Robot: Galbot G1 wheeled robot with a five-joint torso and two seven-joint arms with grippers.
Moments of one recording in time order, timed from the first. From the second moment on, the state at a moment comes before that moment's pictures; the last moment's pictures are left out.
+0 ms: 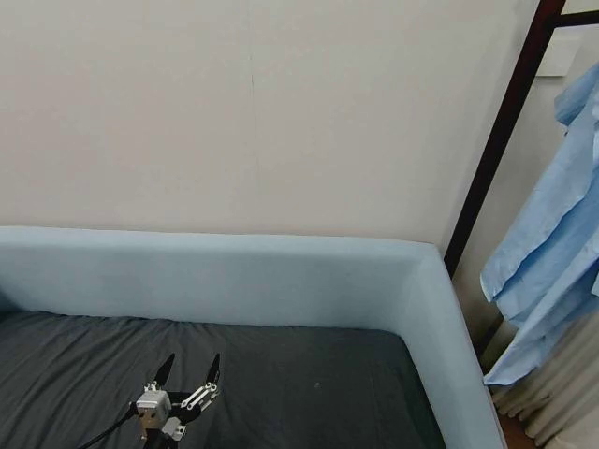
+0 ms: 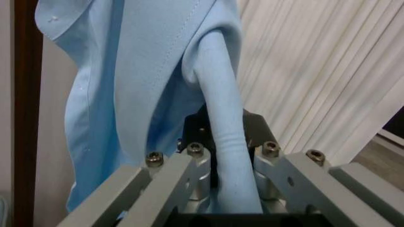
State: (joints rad) left arm 1.71 -1.03 -0.40 -2.11 -0.48 -0.39 -0.24; right arm -0.38 0.05 0.30 1.90 1.40 -0.73 0.87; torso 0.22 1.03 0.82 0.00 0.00
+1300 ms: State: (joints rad) left arm 1.71 -1.03 -0.40 -2.11 -0.48 -0.39 -0.24; right arm -0.43 0.07 0.32 2.07 1.30 -0.63 0.75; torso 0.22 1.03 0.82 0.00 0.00
